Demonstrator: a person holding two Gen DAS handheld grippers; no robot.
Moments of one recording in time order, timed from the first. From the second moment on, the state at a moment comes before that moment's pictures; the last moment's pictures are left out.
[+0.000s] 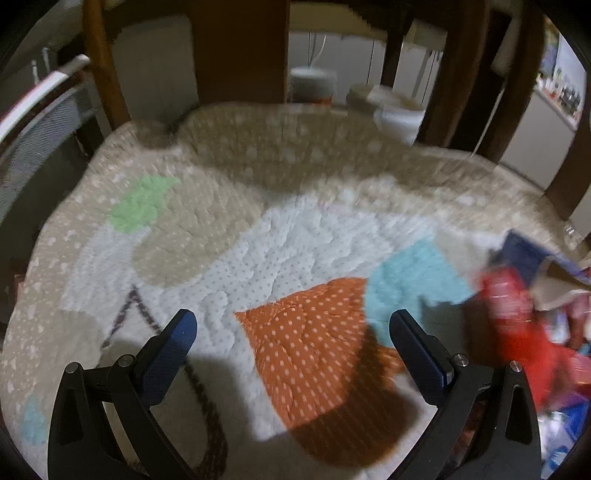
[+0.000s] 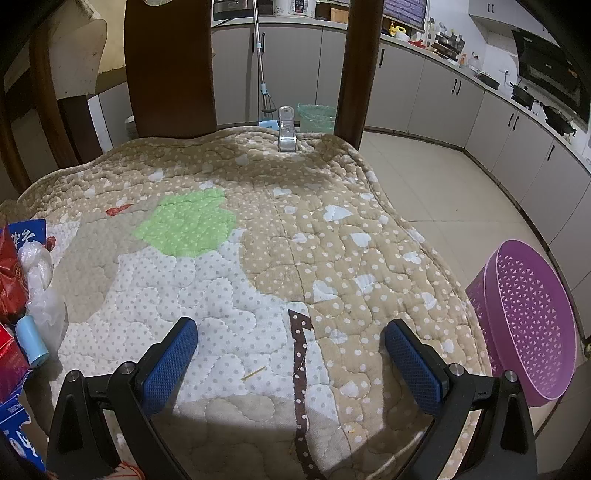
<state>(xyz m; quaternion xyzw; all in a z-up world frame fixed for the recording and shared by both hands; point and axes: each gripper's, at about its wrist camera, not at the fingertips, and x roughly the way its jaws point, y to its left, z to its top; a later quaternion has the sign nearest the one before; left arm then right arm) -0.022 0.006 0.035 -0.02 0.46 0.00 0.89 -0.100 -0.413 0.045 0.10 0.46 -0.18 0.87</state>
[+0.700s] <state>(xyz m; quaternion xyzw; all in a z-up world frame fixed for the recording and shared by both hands) -0.231 -0.042 0.161 0.00 0.37 -0.02 0.93 -0.205 -0.333 0.139 0.13 0.43 -0.05 0.89</state>
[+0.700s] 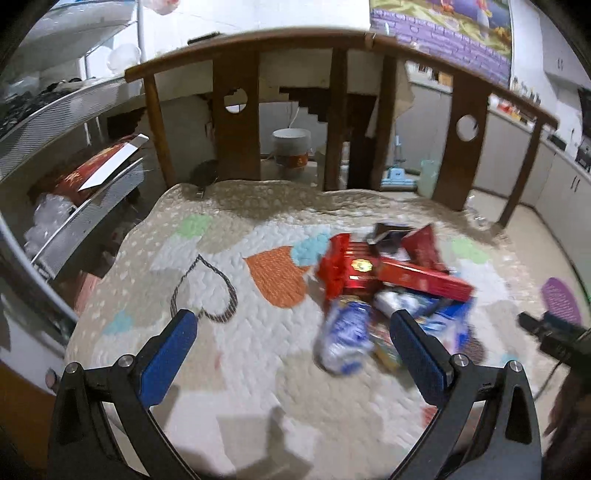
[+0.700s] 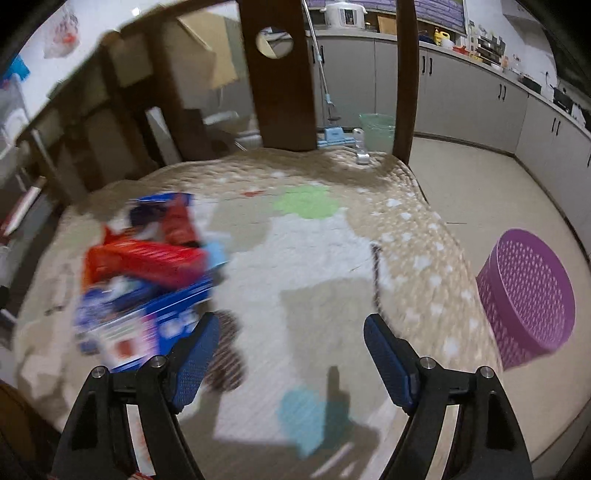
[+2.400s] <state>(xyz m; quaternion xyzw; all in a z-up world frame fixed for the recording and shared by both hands) -0.090 -0.101 0.040 0.01 0.50 -0.06 0.86 -0.086 -0.272 0.096 0.14 0.50 0.03 0.85</state>
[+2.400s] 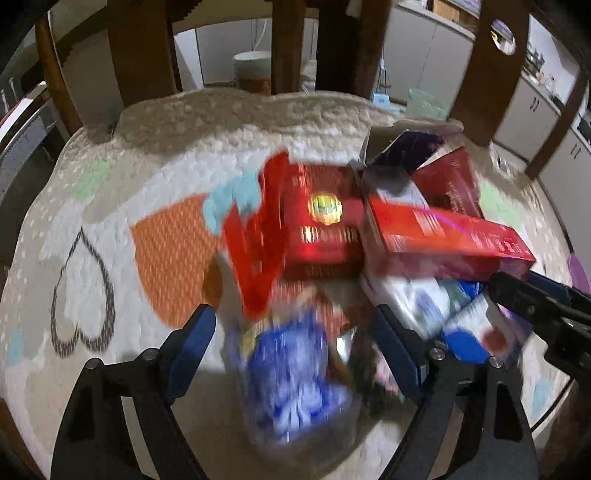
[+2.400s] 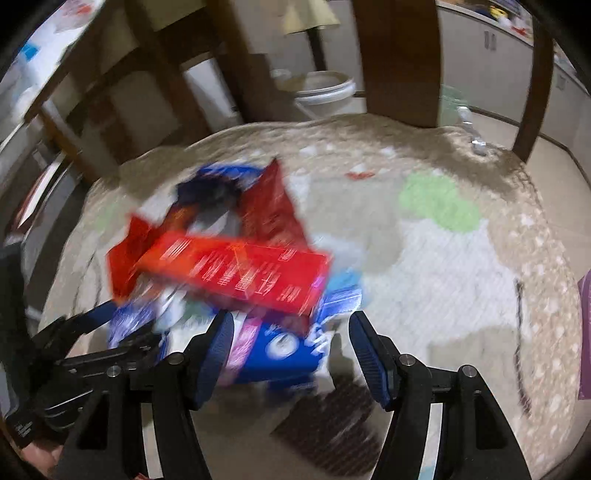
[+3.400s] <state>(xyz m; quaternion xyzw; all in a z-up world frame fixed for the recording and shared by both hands) -0.302 -0.086 0.191 0.04 0.34 -0.01 0.94 -0.274 -0.255 0.211 0.04 0.37 -0.05 0.93</state>
